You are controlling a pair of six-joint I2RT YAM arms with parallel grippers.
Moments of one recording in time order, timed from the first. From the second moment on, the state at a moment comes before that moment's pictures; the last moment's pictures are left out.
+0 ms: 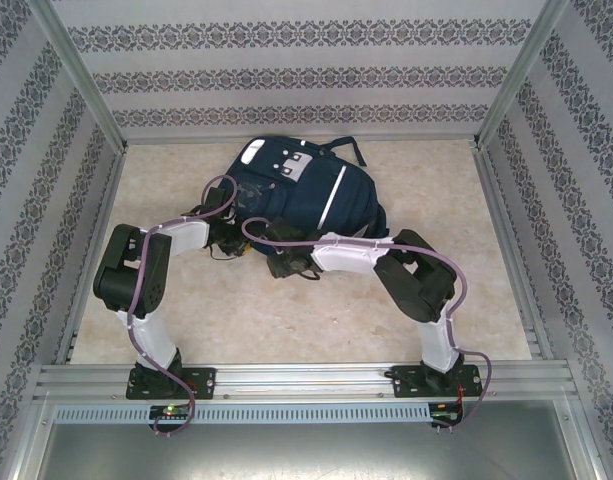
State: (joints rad) left arm -0.22 1.82 0.99 -0.23 0.38 -0.98; right arm 0.89 2.01 1.31 -0.38 0.06 0.44
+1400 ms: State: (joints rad) left arm -0.23 1.89 1.09 -0.28 0.37 -0.97; right arm 1.00 2.08 1.46 -0.53 0.36 0.38
